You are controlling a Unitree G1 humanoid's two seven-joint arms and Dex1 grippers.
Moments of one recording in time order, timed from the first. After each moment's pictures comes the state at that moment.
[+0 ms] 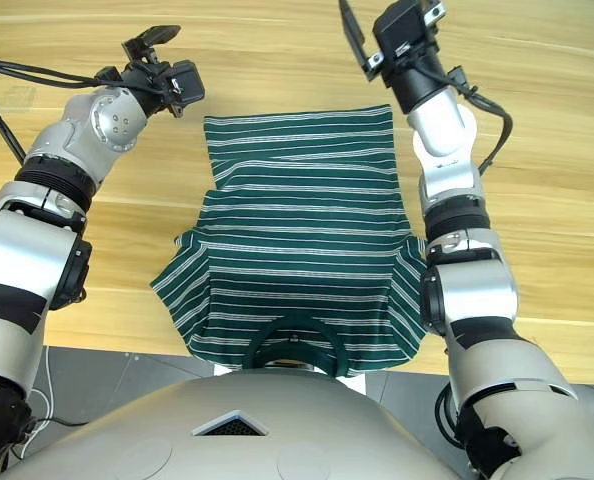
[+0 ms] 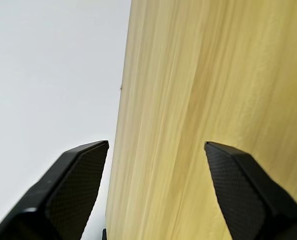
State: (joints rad) left arm -0.92 0.40 -0.48 1.24 0.63 -0.41 -0.04; right arm -0.66 -0.29 0.10 0.85 -0.12 -0.74 0.28
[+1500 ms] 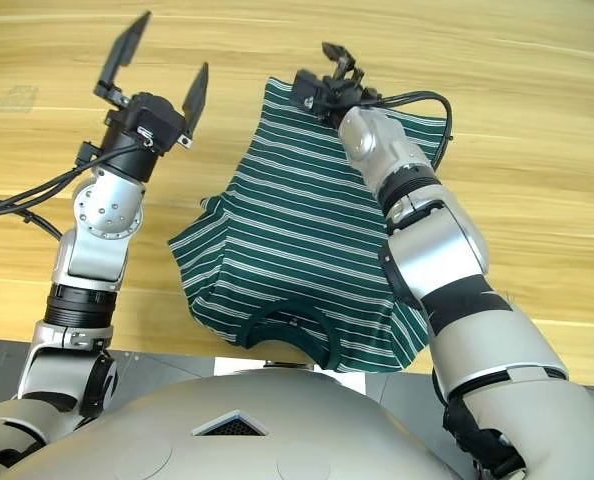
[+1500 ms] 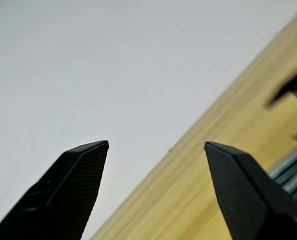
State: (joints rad) left arm -0.21 0.38 -0.18 0.08 0.39 -0.32 -0.10; right arm -0.96 -0.16 0.41 1.35 -0.55 -0.35 -0.09
